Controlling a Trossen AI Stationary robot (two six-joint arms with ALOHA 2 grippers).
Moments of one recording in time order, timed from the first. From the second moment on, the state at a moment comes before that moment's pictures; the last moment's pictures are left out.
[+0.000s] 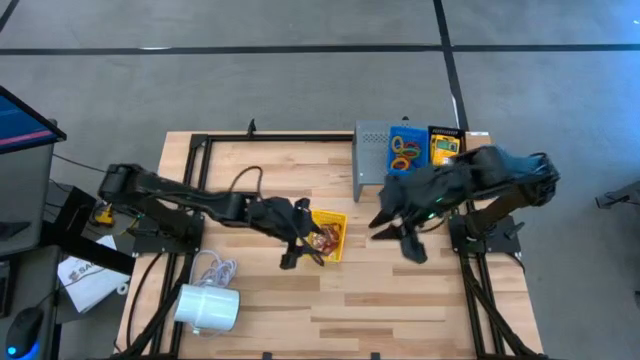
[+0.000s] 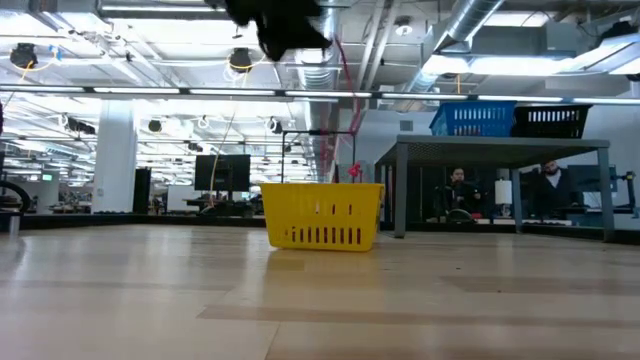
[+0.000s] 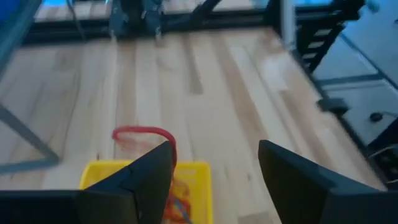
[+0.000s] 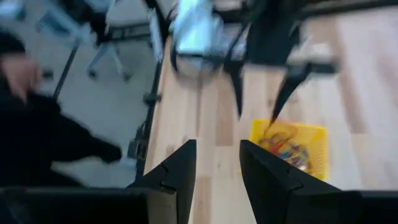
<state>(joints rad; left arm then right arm) -0.15 1.49 1.04 -0.09 0.02 0.00 0.30 1.55 2.09 -1.26 0.02 0.31</state>
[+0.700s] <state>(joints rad) -0.11 1.66 1.03 -0.18 0.03 -0.03 0.34 1.61 2.09 -1.20 0.06 0.39</state>
